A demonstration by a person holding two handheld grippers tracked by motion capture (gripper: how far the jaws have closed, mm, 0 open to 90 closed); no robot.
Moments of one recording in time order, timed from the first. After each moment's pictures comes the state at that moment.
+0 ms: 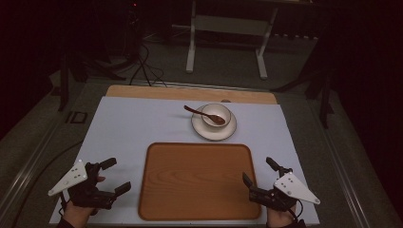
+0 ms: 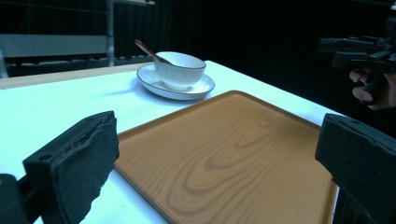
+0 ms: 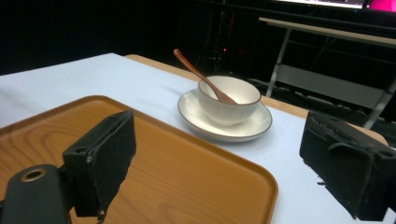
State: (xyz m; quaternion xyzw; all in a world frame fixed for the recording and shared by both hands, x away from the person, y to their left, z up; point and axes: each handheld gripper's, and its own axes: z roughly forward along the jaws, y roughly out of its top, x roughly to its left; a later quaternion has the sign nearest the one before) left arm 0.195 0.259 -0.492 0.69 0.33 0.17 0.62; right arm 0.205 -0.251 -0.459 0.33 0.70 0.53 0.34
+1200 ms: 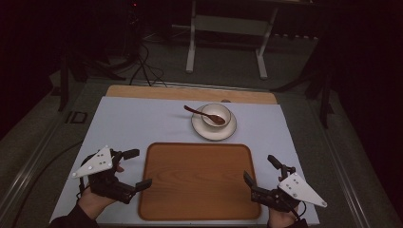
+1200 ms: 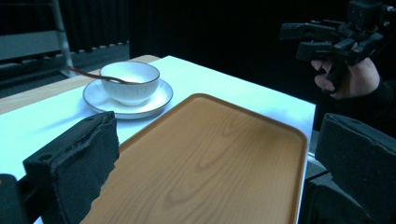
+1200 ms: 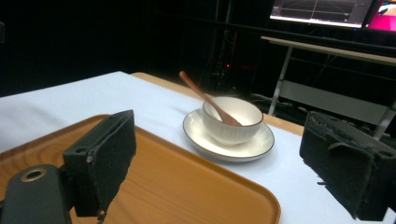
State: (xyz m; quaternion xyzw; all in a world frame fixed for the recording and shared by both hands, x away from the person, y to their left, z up) left arm 0.215 0.202 -0.434 0.75 0.26 0.13 0.60; right arm 0.199 -0.251 -0.443 0.32 0.69 0.55 0.35
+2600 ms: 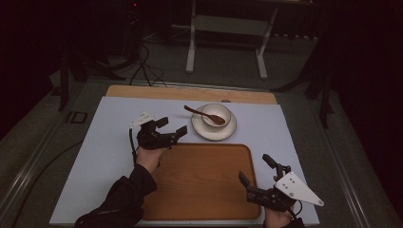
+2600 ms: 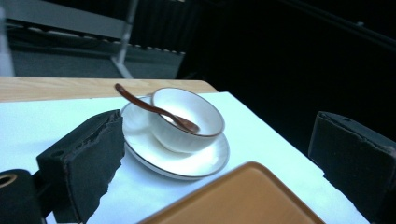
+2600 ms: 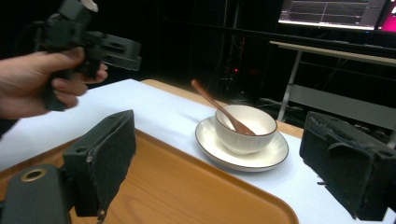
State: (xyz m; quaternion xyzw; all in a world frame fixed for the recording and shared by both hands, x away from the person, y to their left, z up) left arm 0.339 0.125 -0.458 0.63 0.44 0.12 0.62; right arm 0.199 -0.240 -0.438 0.31 0.69 0.57 0.33
